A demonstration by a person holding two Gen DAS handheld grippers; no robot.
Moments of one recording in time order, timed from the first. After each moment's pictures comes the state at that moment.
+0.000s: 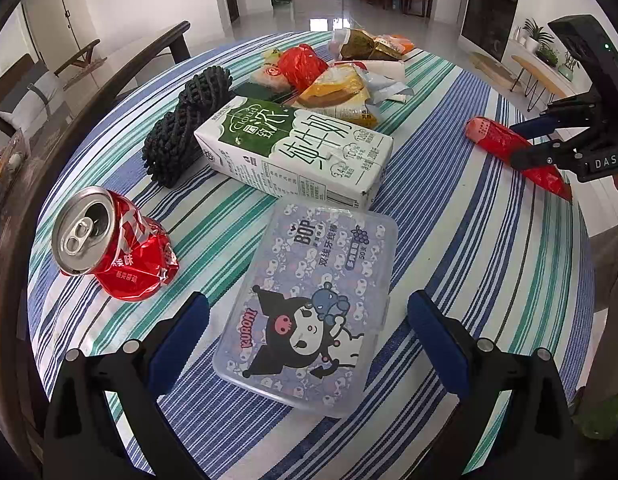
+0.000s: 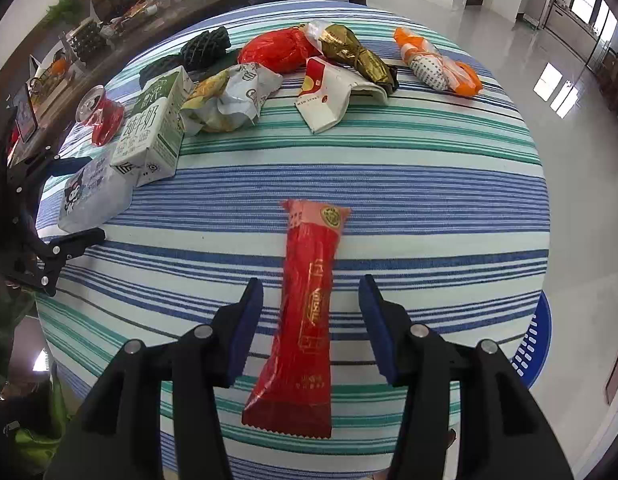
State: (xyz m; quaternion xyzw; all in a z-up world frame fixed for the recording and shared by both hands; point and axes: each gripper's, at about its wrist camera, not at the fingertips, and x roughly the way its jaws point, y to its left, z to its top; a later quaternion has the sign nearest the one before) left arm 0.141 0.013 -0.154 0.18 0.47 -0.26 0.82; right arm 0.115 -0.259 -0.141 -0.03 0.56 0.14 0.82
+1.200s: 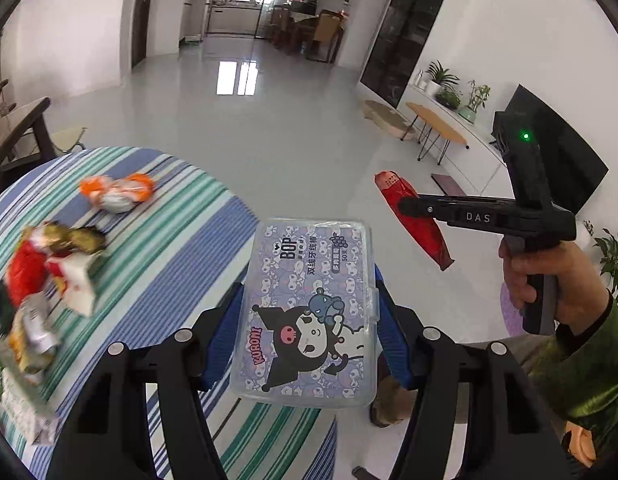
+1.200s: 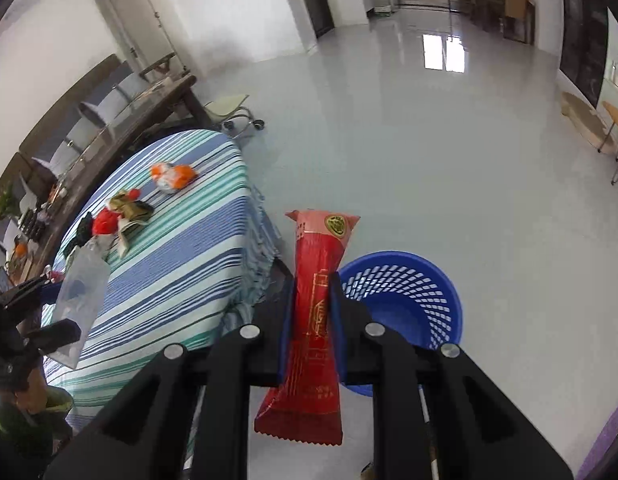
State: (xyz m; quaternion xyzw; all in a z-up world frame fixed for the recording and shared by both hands) left arm 0.109 -0.285 -0.072 0.09 0.42 -0.44 0.79; right arm 0.054 -0.545 -0.109 0.17 0.44 -0.04 0.88
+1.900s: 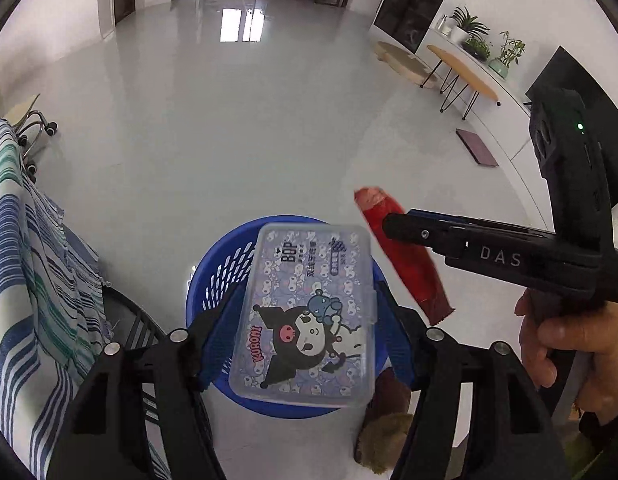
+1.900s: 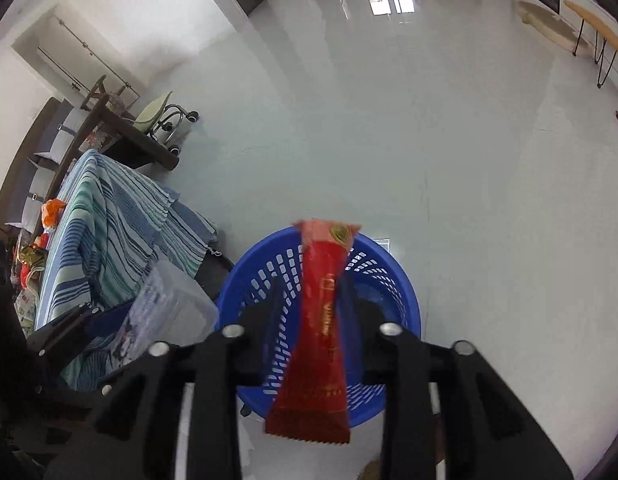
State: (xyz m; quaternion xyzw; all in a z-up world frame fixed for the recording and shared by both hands) left arm 0.152 -0.502 -0.226 0.12 0.51 -0.40 0.75; right arm 0.084 -0.664 -0.247 0.29 0.48 -0.08 0.83
